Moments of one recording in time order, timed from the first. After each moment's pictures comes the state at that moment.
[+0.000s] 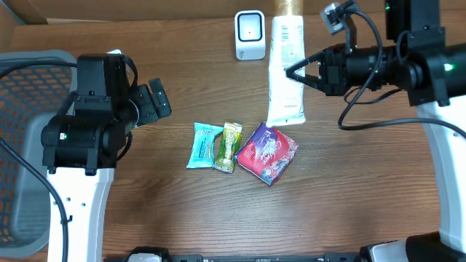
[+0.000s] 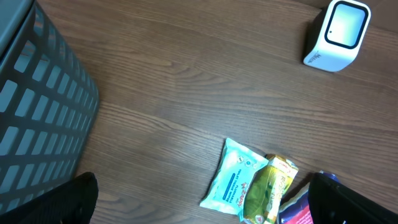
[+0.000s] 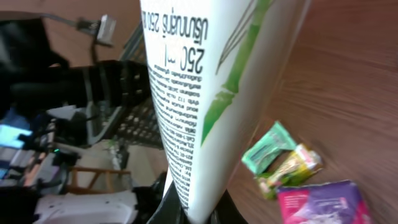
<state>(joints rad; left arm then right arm) -0.07 1.29 1.58 -1.19 -0.13 -0.36 0.18 1.60 1.95 -1.24 -1.02 0.00</state>
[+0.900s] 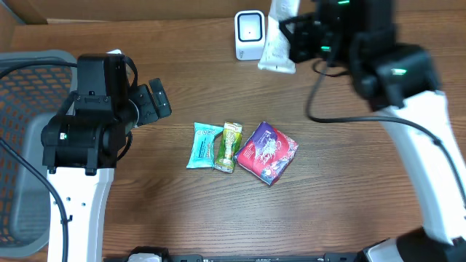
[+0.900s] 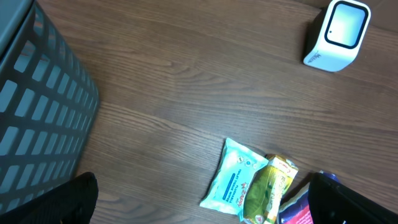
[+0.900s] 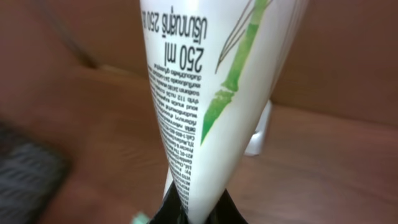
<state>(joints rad) -0.07 1.29 1.58 -1.19 -0.13 -0.36 0.43 1.67 1.94 -0.79 -0.08 0.19</state>
